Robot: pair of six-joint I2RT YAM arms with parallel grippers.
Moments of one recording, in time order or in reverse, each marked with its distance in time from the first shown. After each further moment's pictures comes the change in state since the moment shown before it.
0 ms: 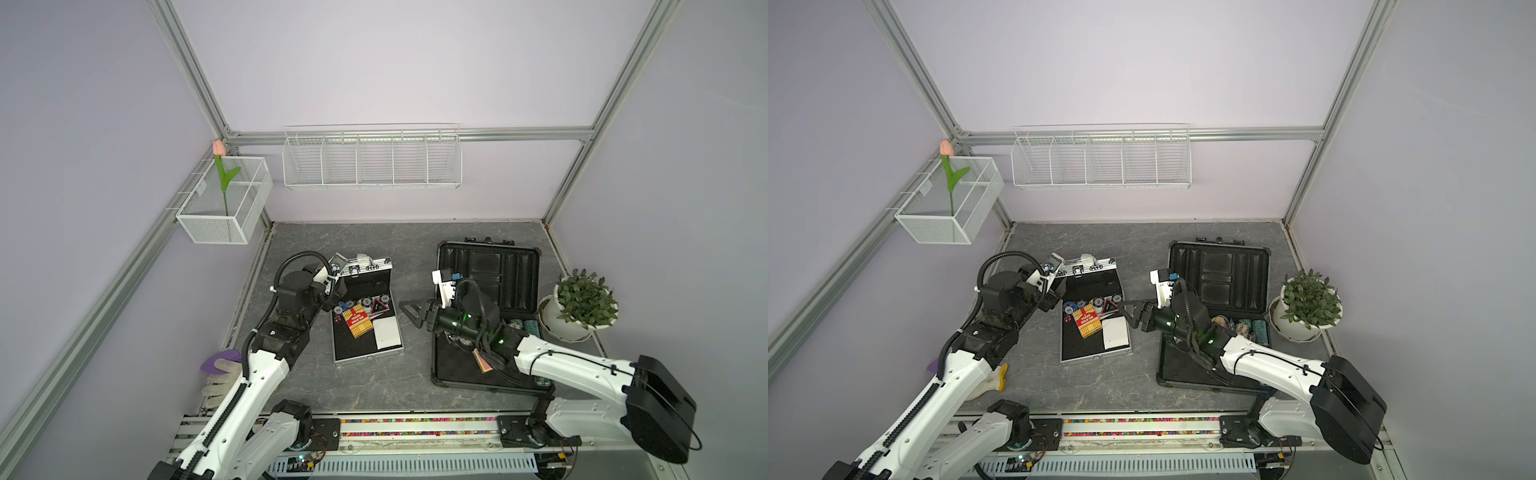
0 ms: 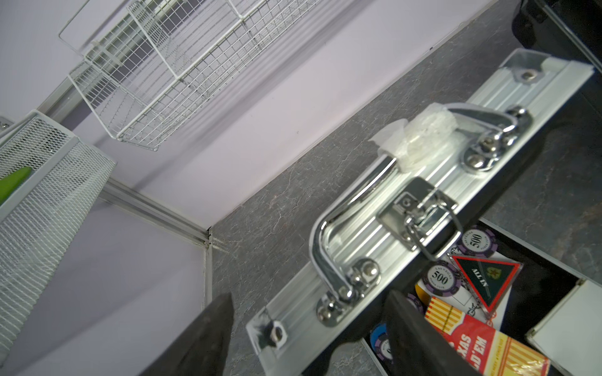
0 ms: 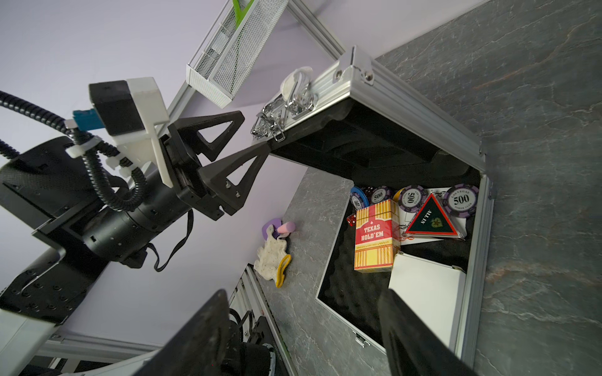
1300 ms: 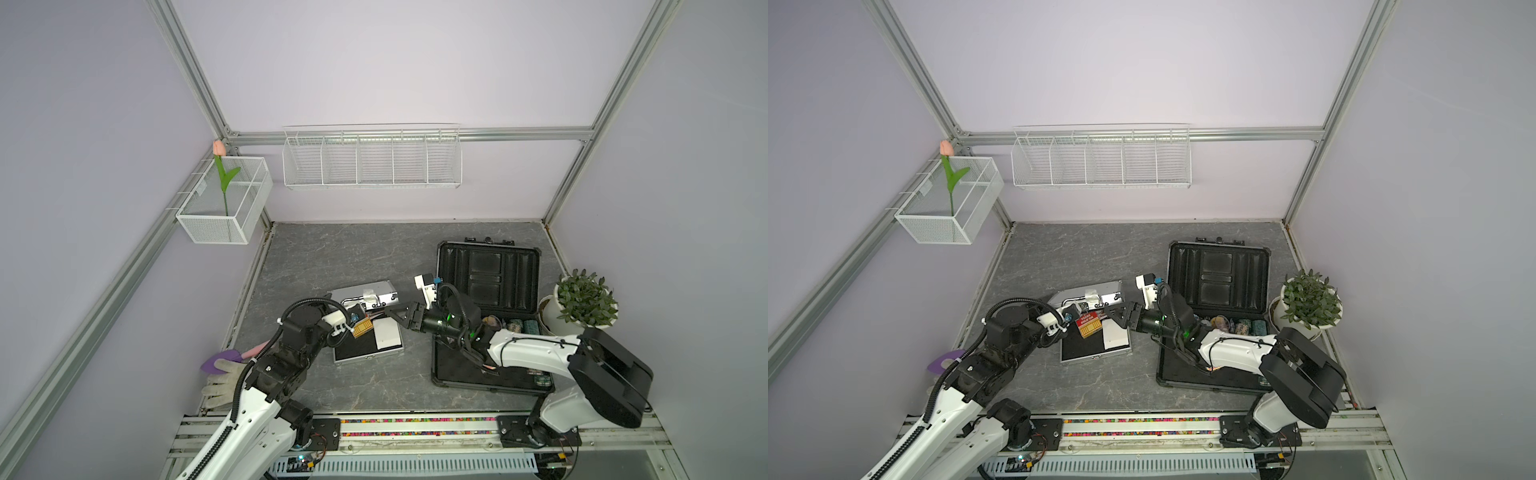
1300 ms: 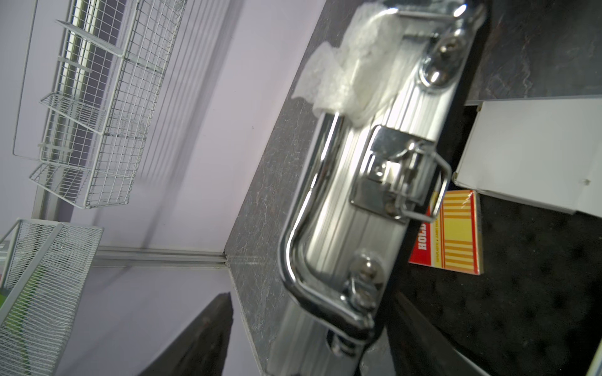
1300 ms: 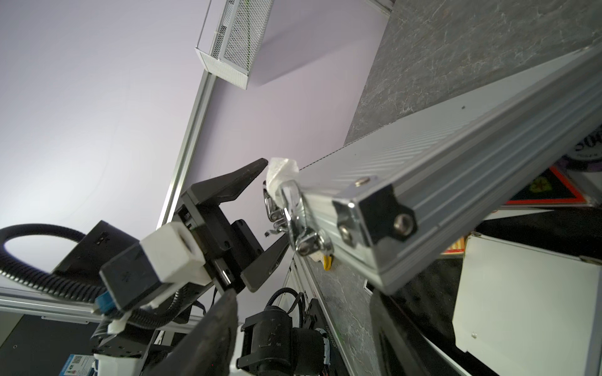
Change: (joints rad) left arm -0.156 -0.259 -0.182 -0.185 -0.053 0.384; right arm 0.003 0.229 -0.002 0.304 -0.176 0.235
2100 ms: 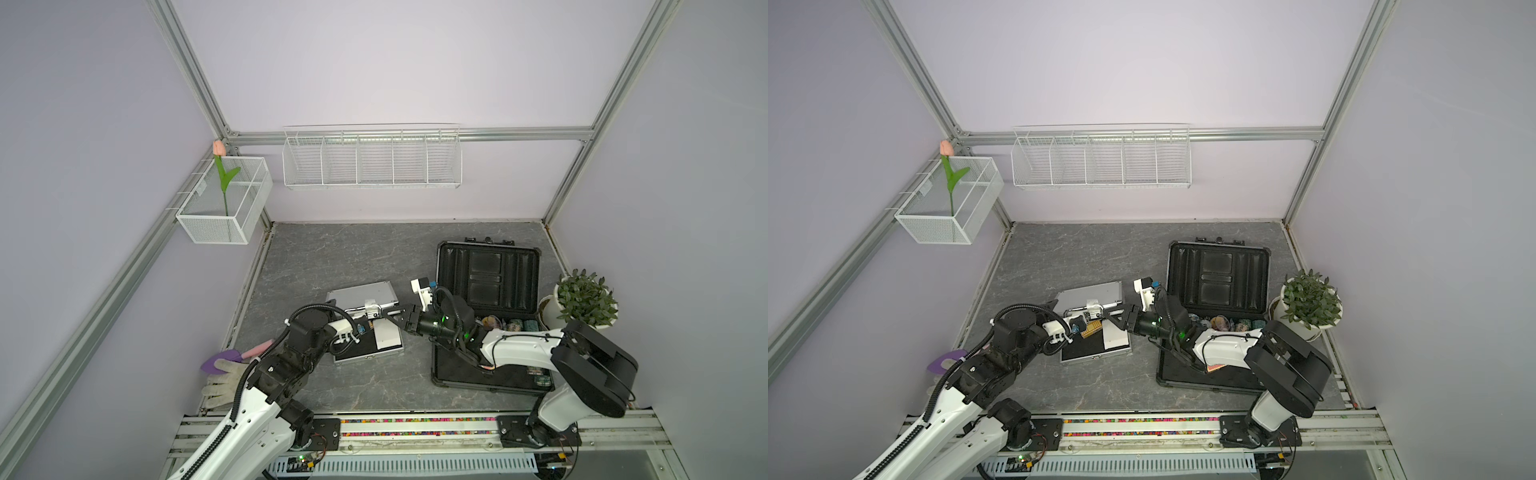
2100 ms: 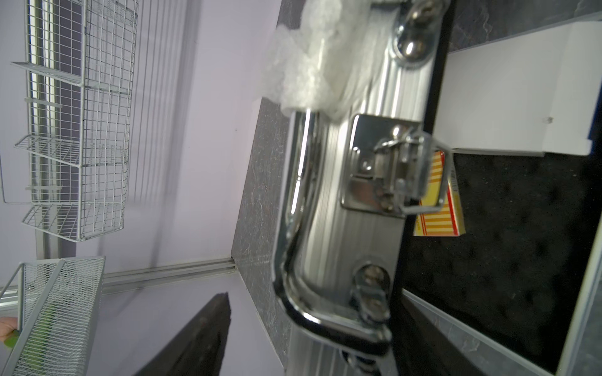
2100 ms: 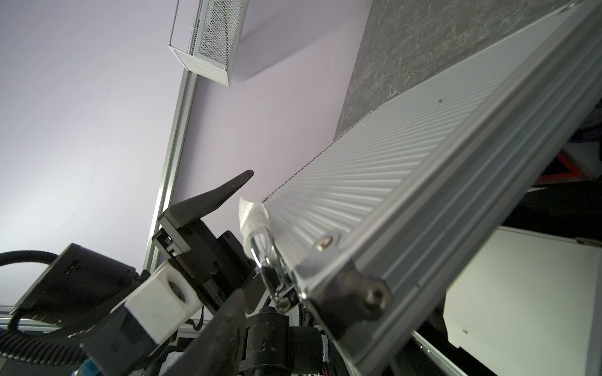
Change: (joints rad) left arm -0.089 -0.011 -0.015 -0.084 -0.075 0.127; right arm 0.003 0.112 0.000 0.079 -0.015 0.082
